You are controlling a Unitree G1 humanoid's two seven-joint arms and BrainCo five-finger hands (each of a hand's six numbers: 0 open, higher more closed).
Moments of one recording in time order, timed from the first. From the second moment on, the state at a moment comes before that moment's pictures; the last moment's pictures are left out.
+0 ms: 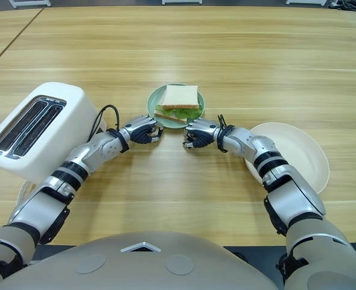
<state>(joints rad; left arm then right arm) -0.45 0.42 -0.51 0.62 0.75 -0.48 -0.05 -0.55 -0.56 0.57 0.74 -0.82 -0.72 0.02</state>
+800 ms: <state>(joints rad) 0.44 0.38 -0.14 -0.31 -0.08 -0.49 -0.25 0.15 -0.58 0.22 -0.12 0.34 -0.51 0.40</state>
